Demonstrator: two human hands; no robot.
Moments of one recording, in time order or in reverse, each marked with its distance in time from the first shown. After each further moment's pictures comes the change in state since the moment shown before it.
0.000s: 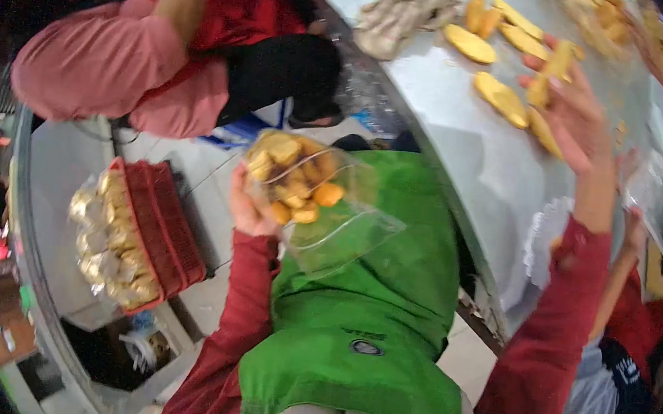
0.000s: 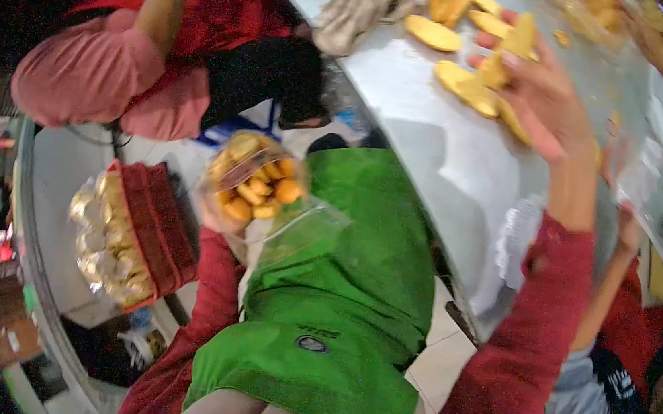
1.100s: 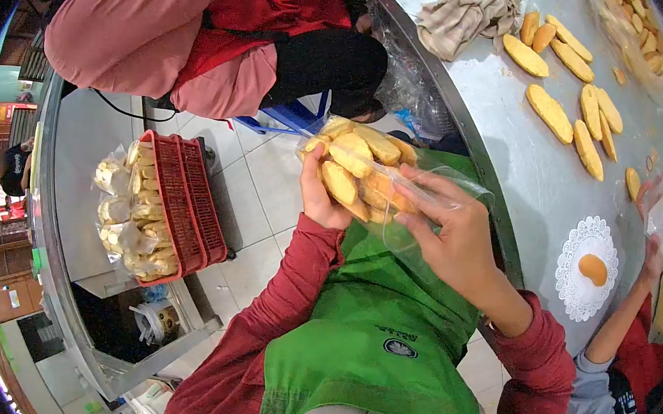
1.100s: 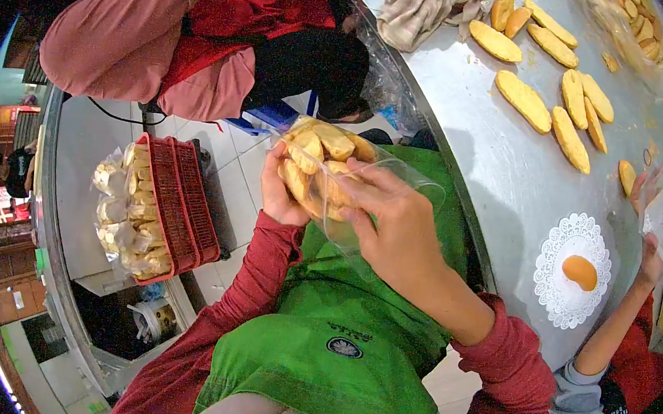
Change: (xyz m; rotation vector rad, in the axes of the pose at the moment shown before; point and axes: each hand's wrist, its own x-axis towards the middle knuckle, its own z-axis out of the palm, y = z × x) left_hand 0.005 -0.026 0.022 -0.168 0.238 -0.137; right_hand -0.074 0.094 0.176 -0.742 -0.147 -0.344
